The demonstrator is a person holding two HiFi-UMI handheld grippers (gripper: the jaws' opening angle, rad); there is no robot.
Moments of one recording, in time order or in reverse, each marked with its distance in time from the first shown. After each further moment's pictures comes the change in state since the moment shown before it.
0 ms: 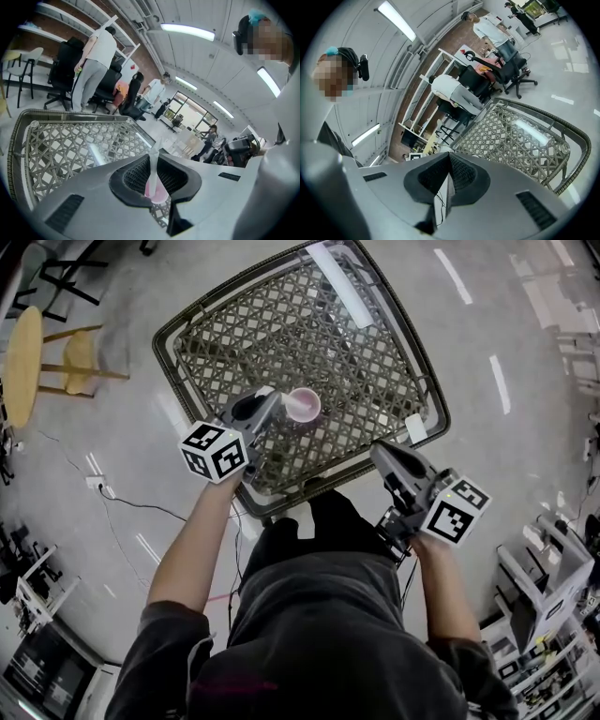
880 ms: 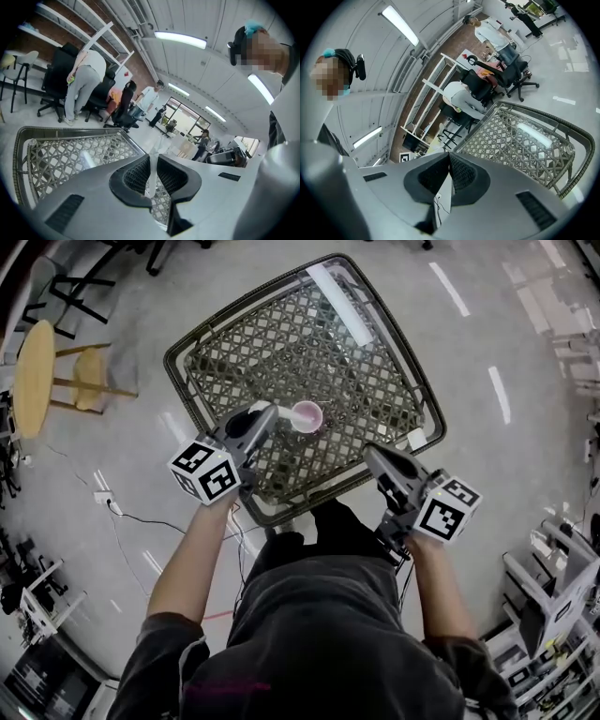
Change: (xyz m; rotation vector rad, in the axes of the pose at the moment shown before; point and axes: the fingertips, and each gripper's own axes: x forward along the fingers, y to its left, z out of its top) left arm -0.035 -0.043 0.056 0.032 -0.073 -0.074; right arm 0.001 0.021 0.015 -0.005 -0.057 0.021
